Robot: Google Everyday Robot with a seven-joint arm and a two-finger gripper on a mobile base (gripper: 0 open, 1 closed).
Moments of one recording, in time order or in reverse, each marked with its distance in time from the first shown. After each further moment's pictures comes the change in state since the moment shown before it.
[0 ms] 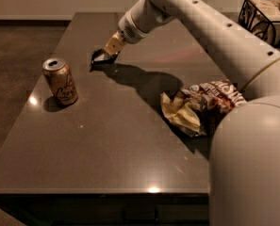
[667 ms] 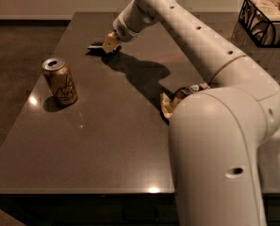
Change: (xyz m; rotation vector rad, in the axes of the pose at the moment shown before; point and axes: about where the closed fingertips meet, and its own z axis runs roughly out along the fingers) arm -0.004 -0.055 0.049 0.078 0.036 0.105
